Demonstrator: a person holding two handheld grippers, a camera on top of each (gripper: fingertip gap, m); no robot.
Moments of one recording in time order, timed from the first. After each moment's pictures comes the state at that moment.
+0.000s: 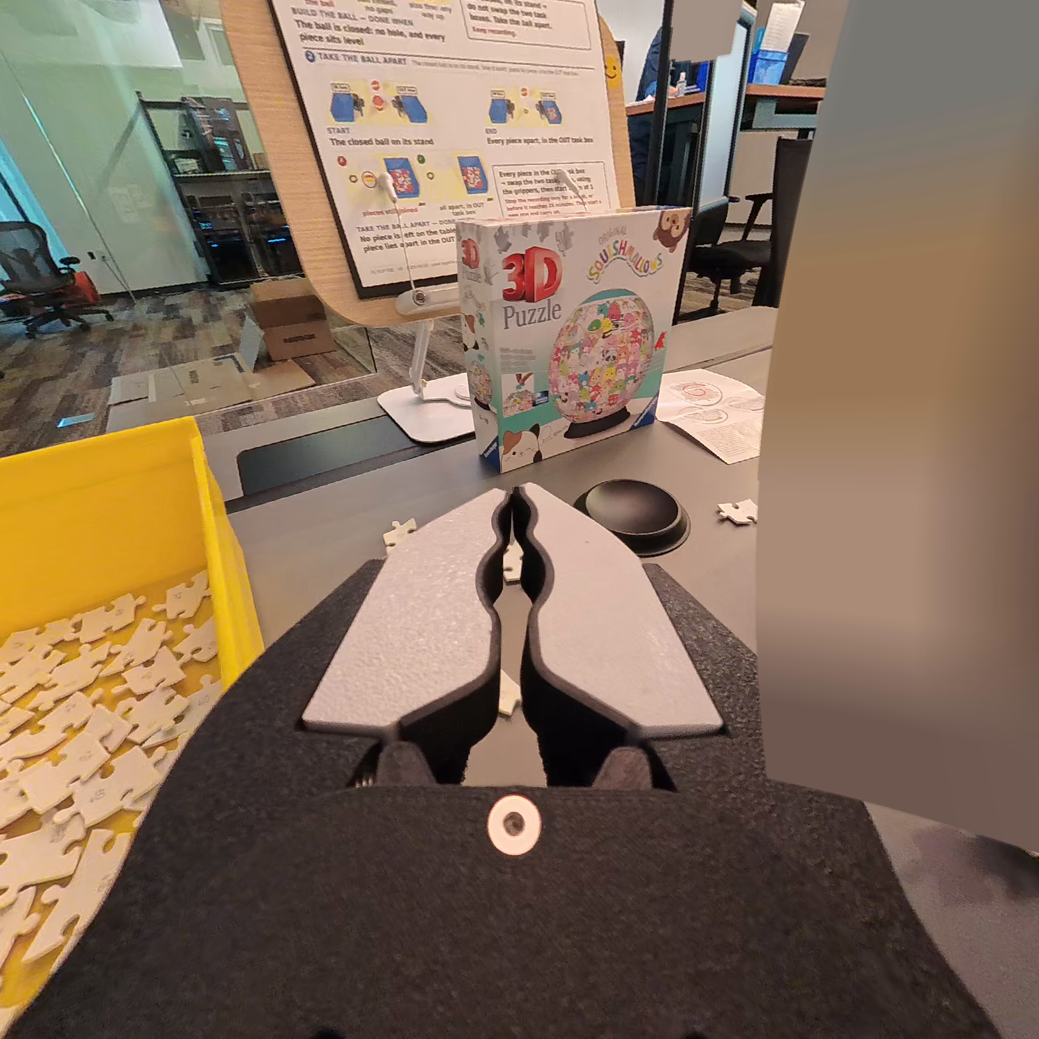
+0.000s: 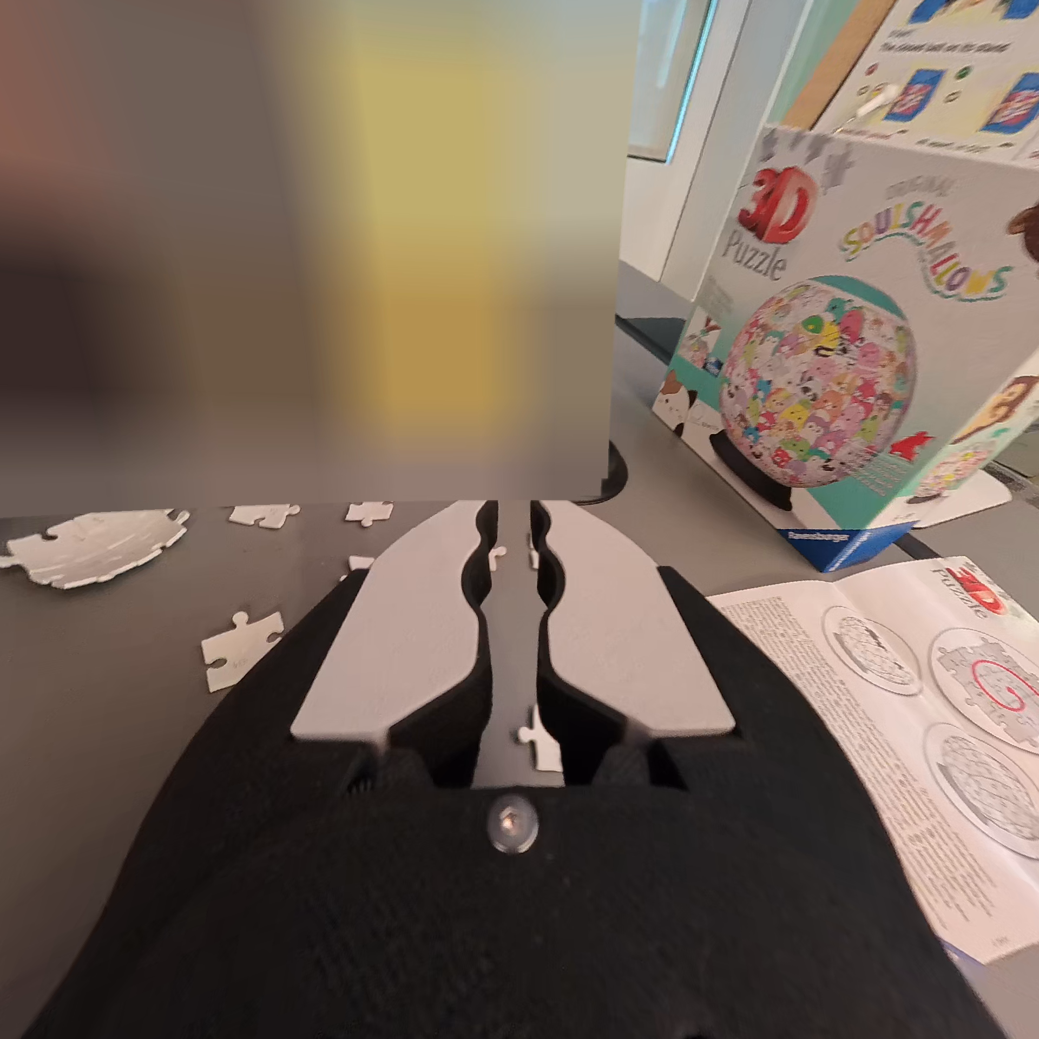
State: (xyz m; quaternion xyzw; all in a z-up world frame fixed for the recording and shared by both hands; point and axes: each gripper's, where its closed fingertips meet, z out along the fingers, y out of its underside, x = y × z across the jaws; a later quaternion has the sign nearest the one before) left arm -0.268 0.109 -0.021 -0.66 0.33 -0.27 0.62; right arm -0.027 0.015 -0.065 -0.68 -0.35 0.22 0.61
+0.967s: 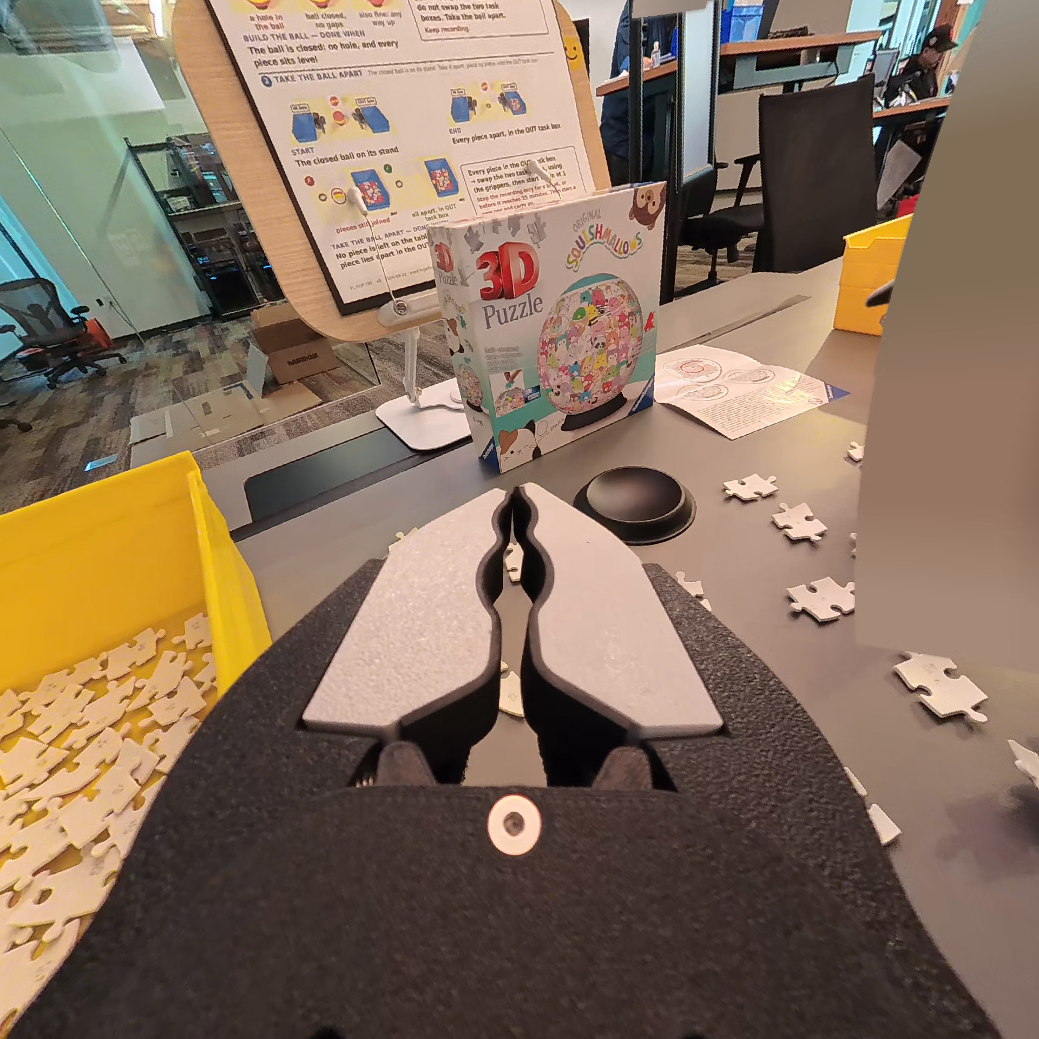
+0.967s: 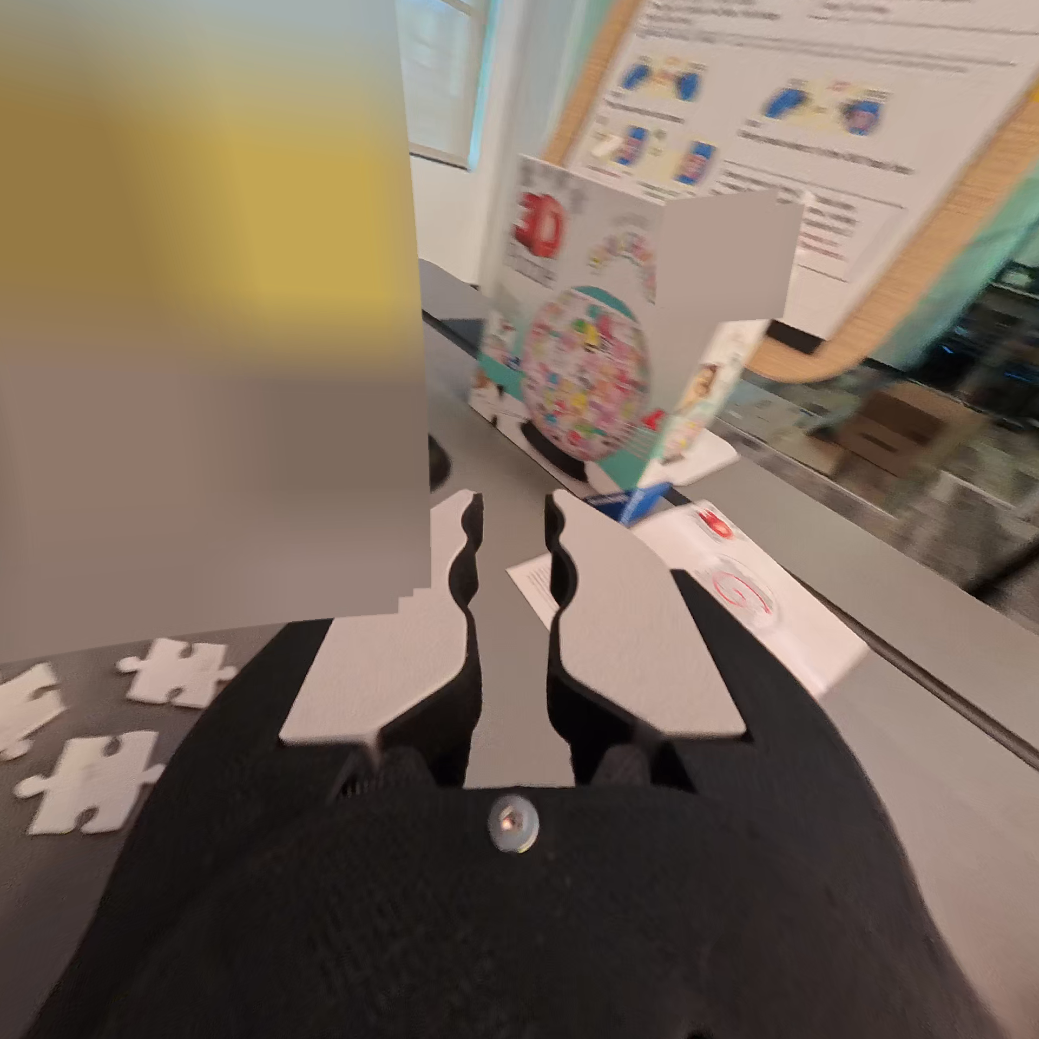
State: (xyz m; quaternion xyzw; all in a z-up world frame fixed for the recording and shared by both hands) left arm -0.262 0.105 -0.023 -0.64 0.37 -0.24 0.63; right arm 0.035 0.044 -0.048 -0.69 -0.26 0.08 0.66
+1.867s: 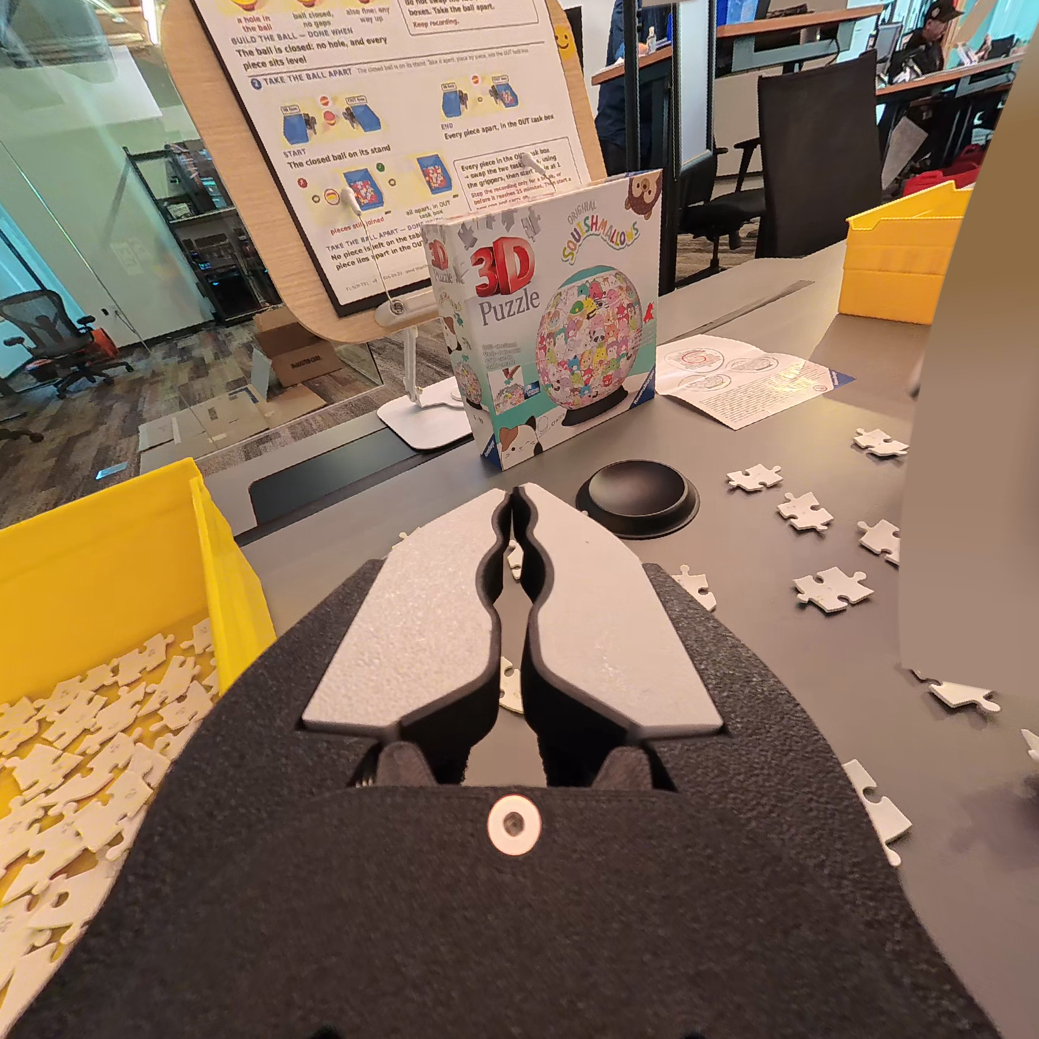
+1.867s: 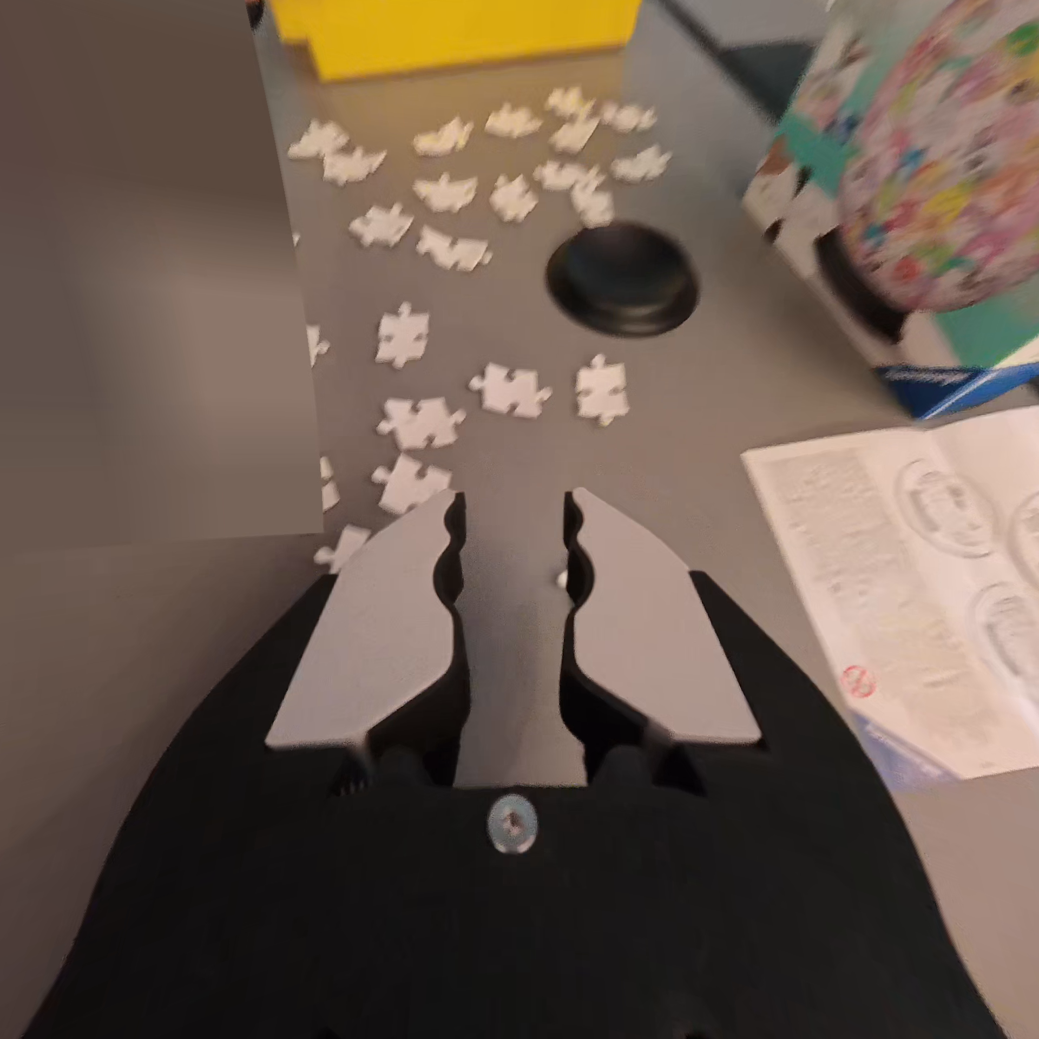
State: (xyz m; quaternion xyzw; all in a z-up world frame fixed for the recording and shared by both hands) left arm -0.262 0.104 -0.024 -0.64 0.38 -0.23 0.63; right arm -0.011 -0.013 -0.108 -0.78 -0.40 0.19 0.44
